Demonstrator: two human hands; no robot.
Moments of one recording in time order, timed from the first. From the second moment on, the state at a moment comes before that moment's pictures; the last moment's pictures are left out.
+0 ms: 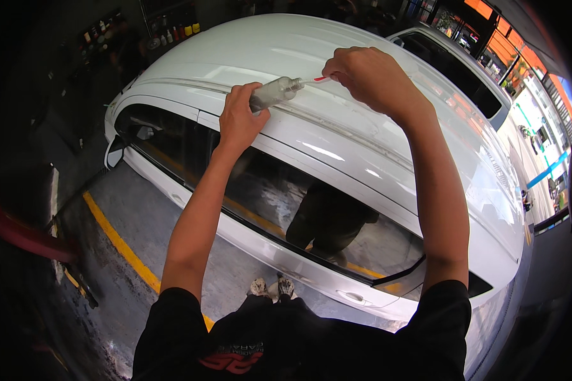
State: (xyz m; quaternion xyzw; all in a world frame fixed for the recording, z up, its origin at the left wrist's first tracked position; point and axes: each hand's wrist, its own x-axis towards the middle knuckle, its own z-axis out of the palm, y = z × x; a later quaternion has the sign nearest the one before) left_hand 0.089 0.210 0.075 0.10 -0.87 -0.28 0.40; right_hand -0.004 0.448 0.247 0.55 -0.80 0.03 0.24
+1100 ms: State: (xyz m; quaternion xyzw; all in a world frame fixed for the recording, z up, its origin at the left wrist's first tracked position) left_hand 0.026 -0.007 0.014 0.20 -0.66 -0.43 0.58; right_hand -0.022 0.300 0.065 0.47 -0.86 0.02 0.21
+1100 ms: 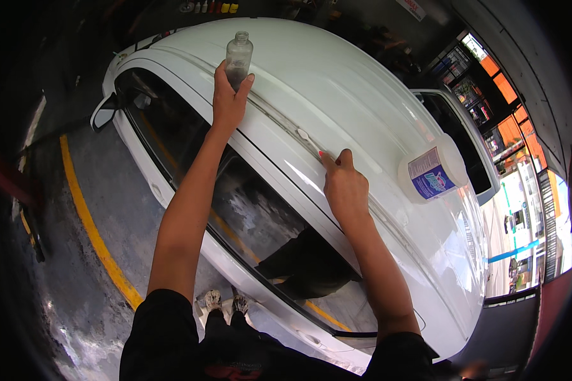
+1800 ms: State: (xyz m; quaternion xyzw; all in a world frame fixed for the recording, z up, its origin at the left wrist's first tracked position) left_hand 0.279 0.160 -0.163 0.25 -0.62 -0.64 0.38; right_hand -0.044 0.087 0.078 0.54 -0.81 0.00 0.22
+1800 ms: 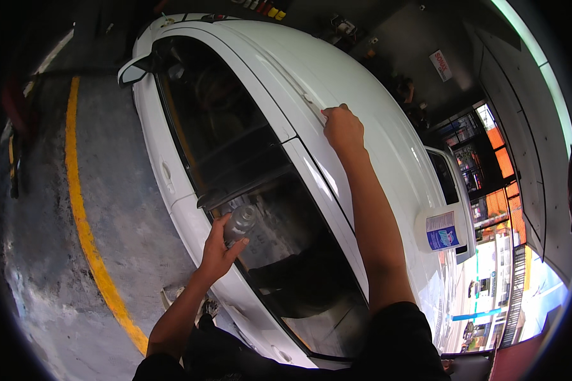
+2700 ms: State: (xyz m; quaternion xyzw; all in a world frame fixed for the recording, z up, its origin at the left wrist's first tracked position) left_hand 0.336 0.203 -0.177 0.21 -0.62 -0.69 0.29; right_hand -0.005 0.261 0.073 0.43 -0.87 -0.07 0.23
